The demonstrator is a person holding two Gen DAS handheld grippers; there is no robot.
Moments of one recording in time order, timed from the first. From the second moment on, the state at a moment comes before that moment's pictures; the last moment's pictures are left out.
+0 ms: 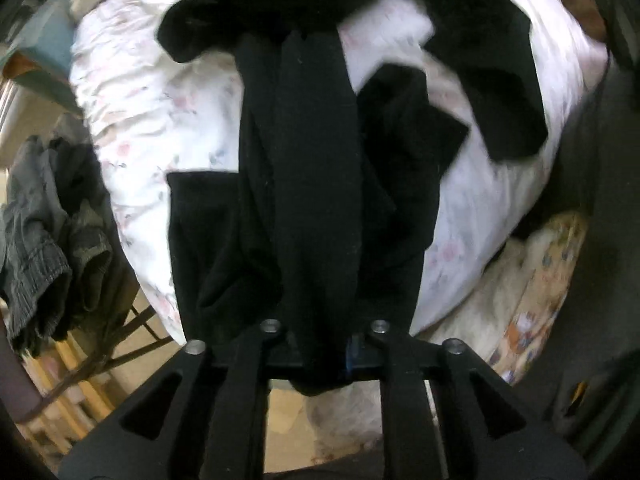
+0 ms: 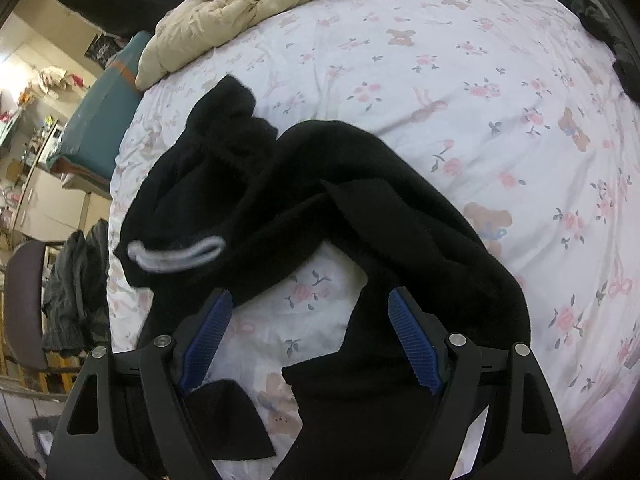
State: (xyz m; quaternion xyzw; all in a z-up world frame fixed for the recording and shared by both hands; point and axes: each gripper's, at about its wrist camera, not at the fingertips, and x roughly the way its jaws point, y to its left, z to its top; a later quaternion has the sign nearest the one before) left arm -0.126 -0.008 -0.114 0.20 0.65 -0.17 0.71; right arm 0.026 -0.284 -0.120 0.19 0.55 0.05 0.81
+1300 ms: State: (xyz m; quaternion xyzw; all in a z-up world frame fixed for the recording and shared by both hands) left arm 0.238 0.011 -0.084 0.05 0.56 -0.09 0.82; right arm 0.207 -0.257 -0.080 -0.02 0.49 0.16 0.86
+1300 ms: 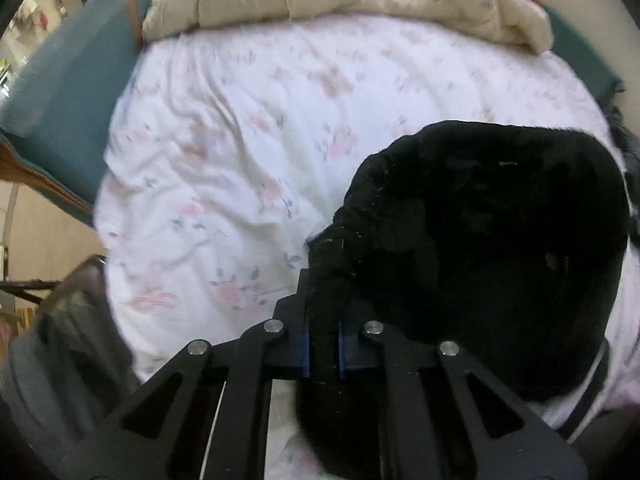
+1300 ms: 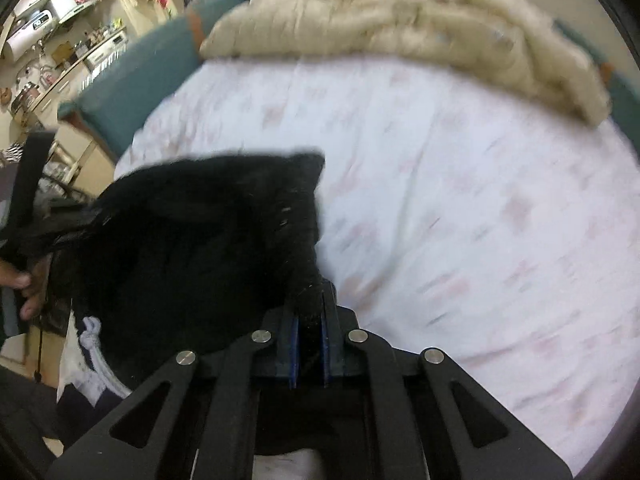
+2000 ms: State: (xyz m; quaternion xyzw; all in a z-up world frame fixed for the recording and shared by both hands) left arm 0.361 0.037 0.110 0.19 0.38 0.06 0.90; right arm 0.363 -0.212 0.136 -0.25 0.29 -0.05 0.92
